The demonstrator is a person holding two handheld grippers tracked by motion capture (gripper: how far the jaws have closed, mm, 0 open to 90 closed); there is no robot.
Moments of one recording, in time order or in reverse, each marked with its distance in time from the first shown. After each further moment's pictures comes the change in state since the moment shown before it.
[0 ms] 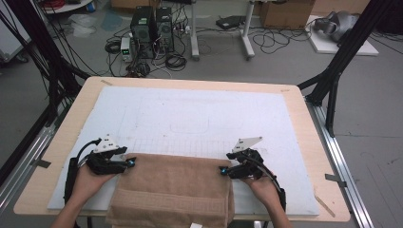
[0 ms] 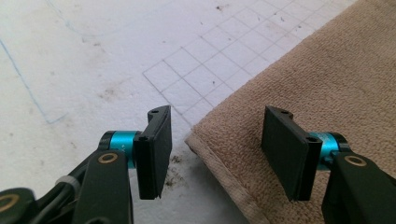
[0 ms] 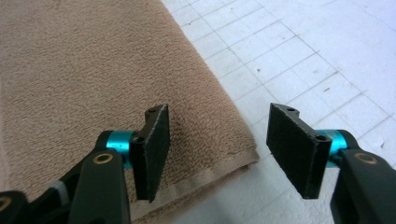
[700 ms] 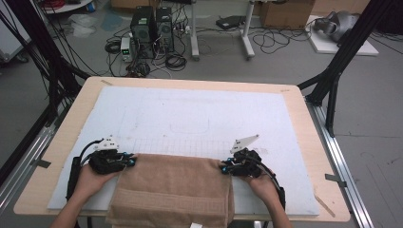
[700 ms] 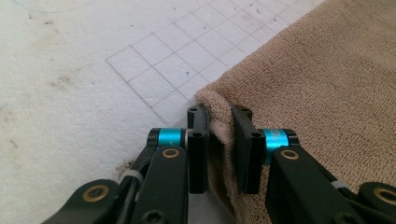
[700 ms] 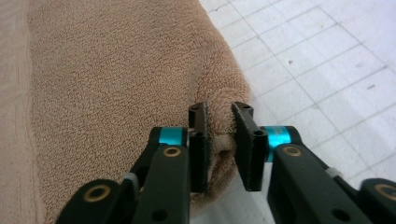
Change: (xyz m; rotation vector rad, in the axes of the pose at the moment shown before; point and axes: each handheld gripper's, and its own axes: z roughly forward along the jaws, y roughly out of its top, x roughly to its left) left arm 0.002 -0.003 0.005 0.012 -0.123 -0.048; right arm -0.003 0.001 0.006 0.044 0.118 -0.027
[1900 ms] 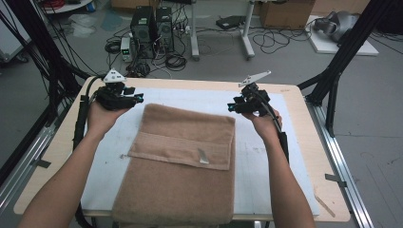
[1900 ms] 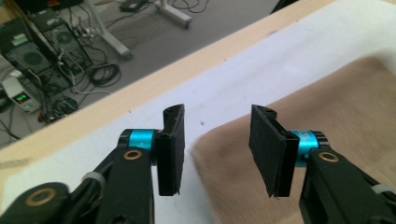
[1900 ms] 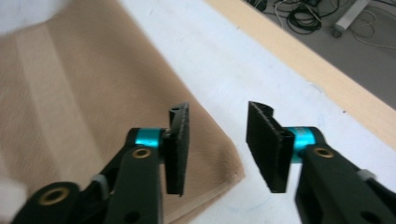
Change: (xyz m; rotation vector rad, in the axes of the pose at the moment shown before) left arm 0.047 0.161 -0.011 -0.155 0.260 0.042; right arm -0.096 0.121 -0.064 -0.079 -0.308 0.043
